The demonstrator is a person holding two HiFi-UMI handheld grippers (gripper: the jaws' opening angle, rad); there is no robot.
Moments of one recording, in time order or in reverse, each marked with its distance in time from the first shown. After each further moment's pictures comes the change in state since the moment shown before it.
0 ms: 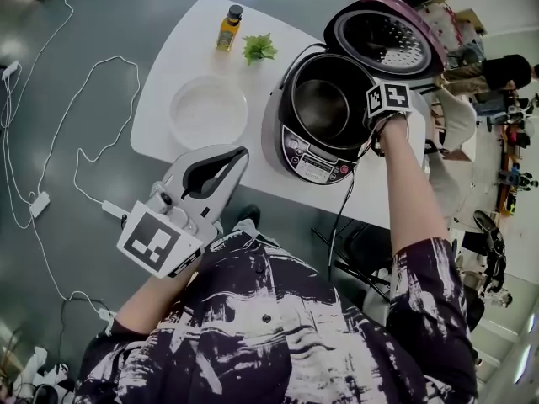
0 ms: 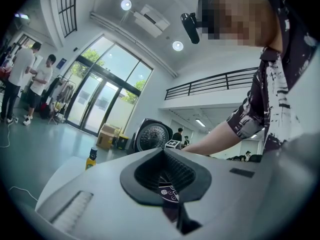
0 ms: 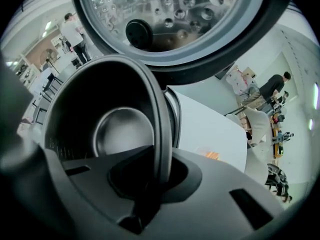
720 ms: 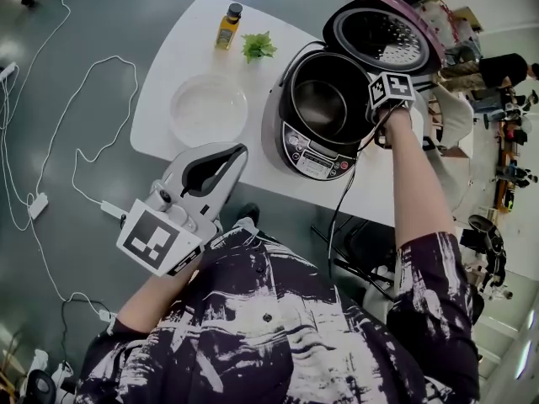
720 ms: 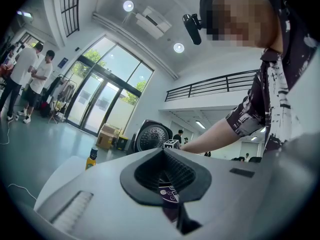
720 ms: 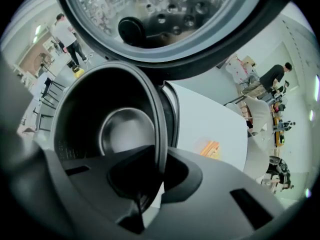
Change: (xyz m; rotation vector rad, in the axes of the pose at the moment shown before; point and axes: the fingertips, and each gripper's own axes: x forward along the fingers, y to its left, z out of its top) left arm -0.008 0.002 0.001 -0.017 -0.017 -0.001; right arm -0.008 0.002 -0.008 0.055 0.109 0.022
